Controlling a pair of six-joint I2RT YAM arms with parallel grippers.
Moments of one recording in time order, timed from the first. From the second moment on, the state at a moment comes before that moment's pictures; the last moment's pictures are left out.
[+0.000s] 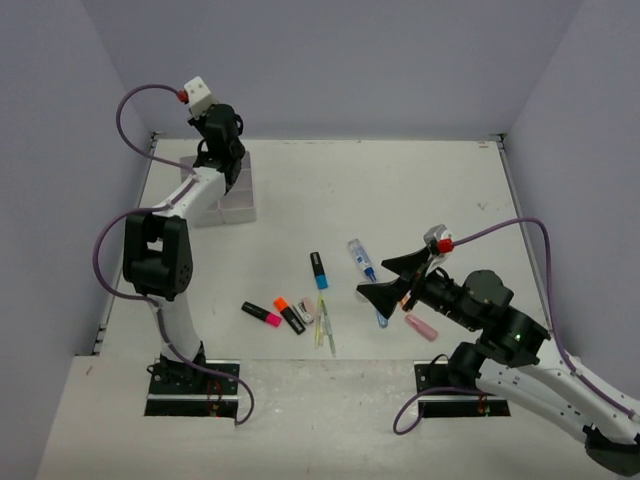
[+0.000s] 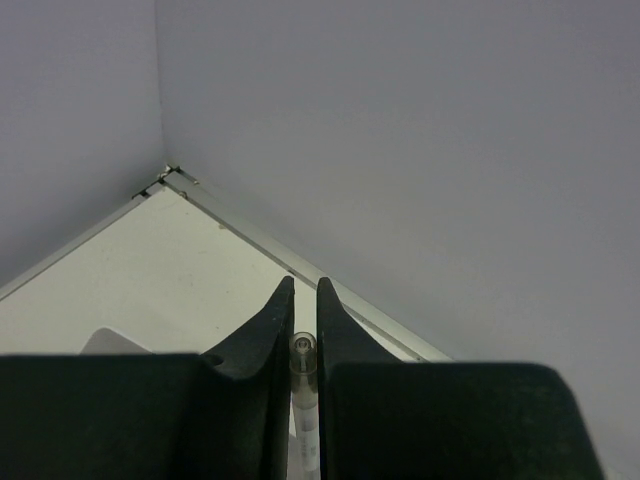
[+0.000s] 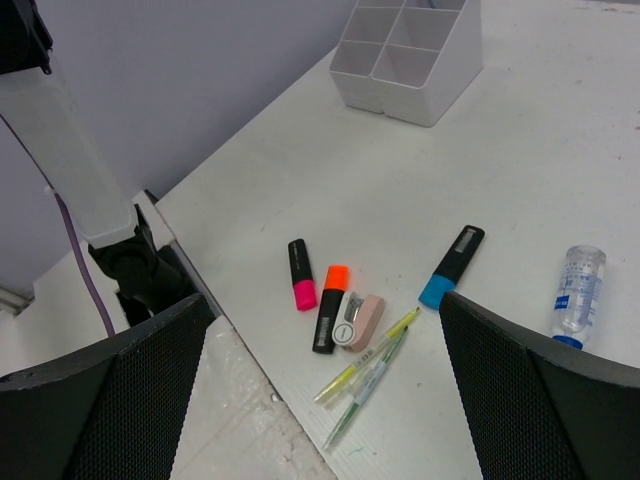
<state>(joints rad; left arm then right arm) -0.21 1.92 1.50 0.38 -0.76 -0.30 0.91 0.47 0.63 -0.24 -0.03 0.40</state>
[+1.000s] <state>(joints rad) -0.36 1.11 1.24 -0.42 -0.43 -0.69 0.97 1.29 0.81 -0.44 0.19 0.72</state>
